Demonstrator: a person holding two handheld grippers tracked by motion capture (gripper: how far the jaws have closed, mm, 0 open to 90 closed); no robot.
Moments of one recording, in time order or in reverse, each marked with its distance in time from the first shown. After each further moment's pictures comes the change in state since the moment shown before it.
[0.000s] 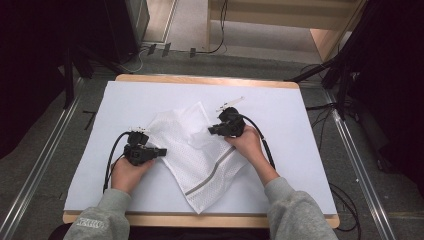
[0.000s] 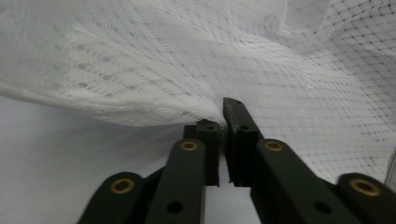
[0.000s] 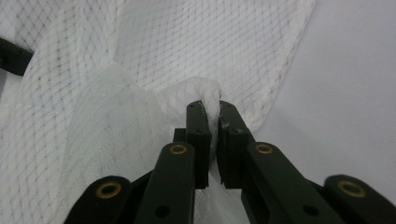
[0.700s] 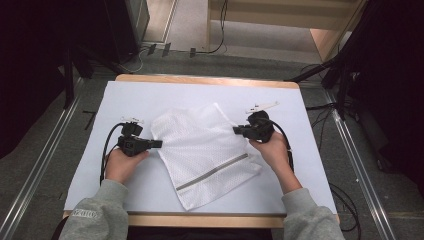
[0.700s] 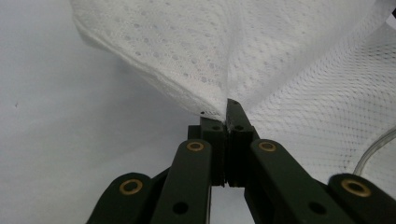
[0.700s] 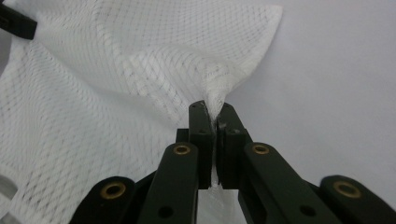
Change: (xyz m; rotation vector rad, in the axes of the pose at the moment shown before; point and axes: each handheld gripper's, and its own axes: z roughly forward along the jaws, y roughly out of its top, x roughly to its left) left arm 0.018 0.021 -0.014 -0.013 -0.033 -0.011; right arm -0.015 -0.042 -0.074 -0.095 -0.098 0.081
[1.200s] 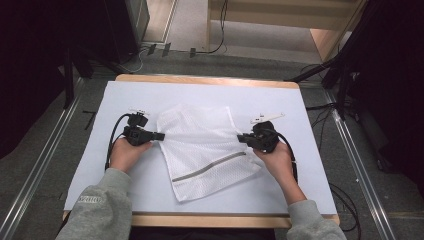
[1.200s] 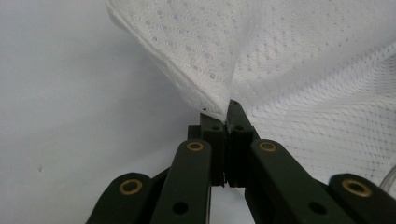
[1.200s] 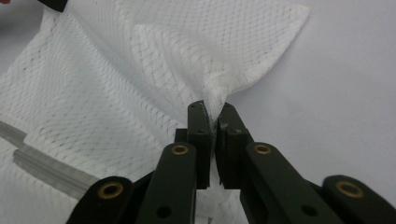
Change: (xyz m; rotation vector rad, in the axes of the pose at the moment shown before) left arm 0.019 0.029 0.023 0.046 0.017 0.030; right arm 0.008 -0.028 -0.009 -0.017 -0.031 0.010
